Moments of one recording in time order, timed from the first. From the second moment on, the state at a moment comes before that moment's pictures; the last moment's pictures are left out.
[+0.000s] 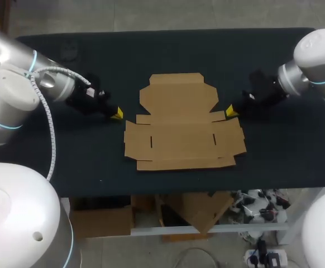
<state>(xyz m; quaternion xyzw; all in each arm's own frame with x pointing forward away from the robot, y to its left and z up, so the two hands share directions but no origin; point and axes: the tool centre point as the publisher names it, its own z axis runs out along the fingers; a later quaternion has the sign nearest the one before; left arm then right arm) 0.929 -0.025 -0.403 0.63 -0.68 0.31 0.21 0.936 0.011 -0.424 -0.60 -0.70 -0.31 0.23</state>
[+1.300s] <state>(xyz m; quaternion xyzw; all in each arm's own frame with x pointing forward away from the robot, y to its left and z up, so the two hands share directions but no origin) 0.923 -0.039 -0.413 0.61 -0.70 0.32 0.21 0.933 0.013 -0.427 -0.60 -0.69 -0.32 0.24</state>
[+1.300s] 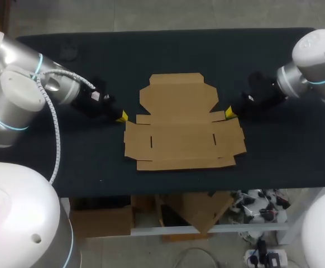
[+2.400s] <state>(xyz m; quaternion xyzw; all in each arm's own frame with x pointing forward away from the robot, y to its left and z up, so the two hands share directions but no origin) 0.924 -0.055 -0.417 0.58 -0.70 0.33 0.24 0.933 0.021 -0.430 -0.60 -0.70 -0.31 0.24</state>
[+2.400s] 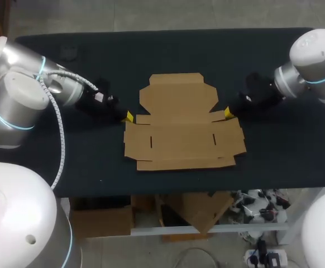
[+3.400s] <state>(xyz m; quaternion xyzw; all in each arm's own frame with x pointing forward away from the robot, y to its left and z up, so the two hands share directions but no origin) 0.926 -0.061 -0.418 0.59 -0.70 0.33 0.24 0.935 0.024 -0.430 -0.60 -0.70 -0.32 0.25</state>
